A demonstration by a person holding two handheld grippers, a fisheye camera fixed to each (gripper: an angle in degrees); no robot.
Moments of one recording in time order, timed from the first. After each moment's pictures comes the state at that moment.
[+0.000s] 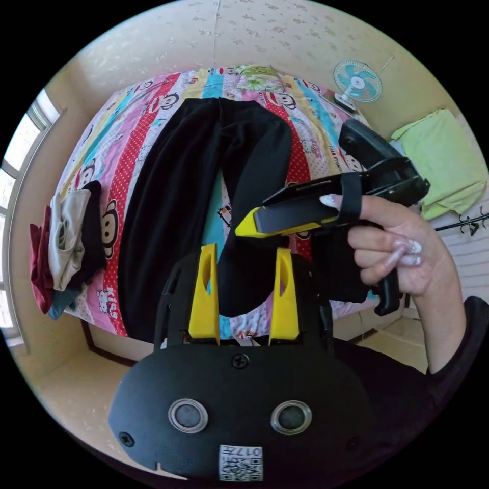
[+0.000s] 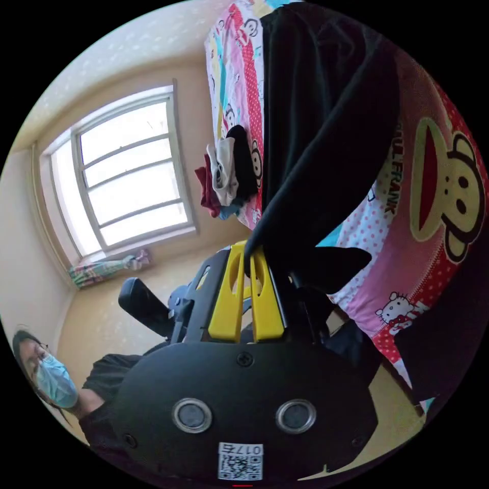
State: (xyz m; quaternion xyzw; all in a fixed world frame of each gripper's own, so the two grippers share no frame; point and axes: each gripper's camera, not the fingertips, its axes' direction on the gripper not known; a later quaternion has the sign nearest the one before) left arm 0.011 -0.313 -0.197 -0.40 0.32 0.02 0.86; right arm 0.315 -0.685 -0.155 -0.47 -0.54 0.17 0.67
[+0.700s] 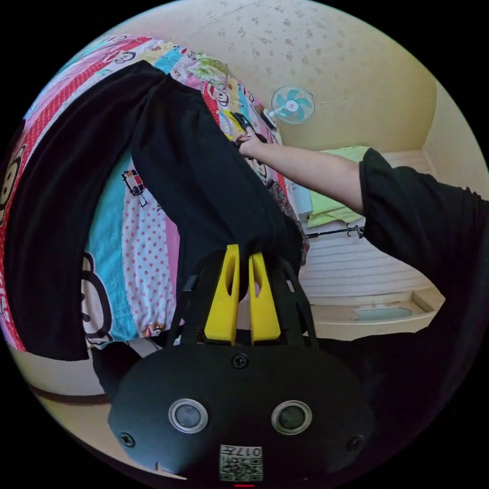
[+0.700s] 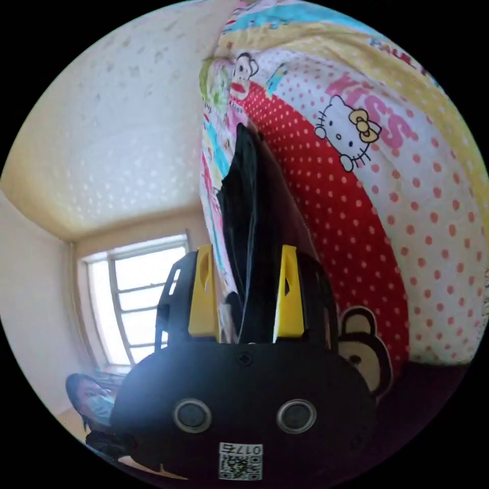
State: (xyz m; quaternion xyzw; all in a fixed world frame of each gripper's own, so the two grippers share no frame) left arm -0.120 -0.279 -0.149 -0.36 0.59 -0.16 0.70; right arm 0.542 -0.663 0.116 -0.10 -0.51 0.57 0.64
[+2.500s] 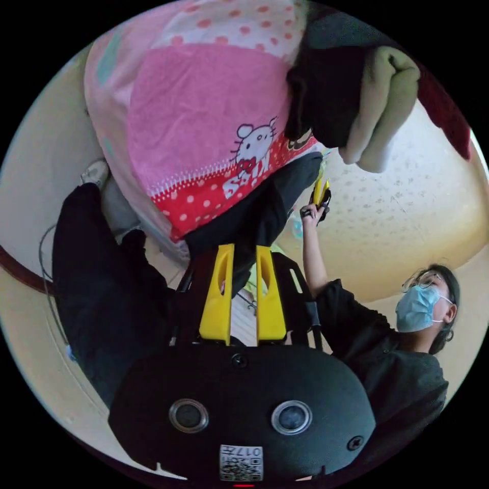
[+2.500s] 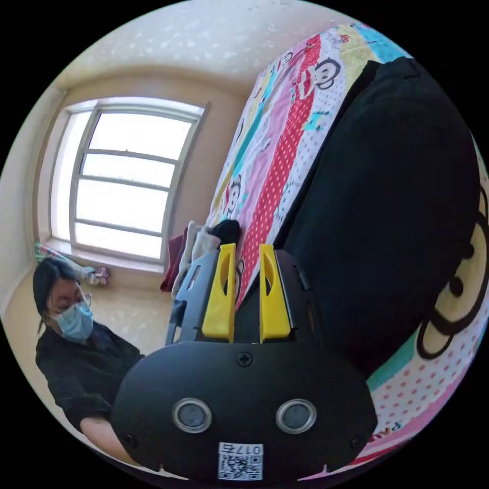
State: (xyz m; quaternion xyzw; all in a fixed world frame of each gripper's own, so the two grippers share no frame) left arm -0.588 -0.218 0.124 -0.45 0.53 -0.54 0.47; right arm 0.158 -0.631 0.183 -0.33 -0.54 0.11 0.77
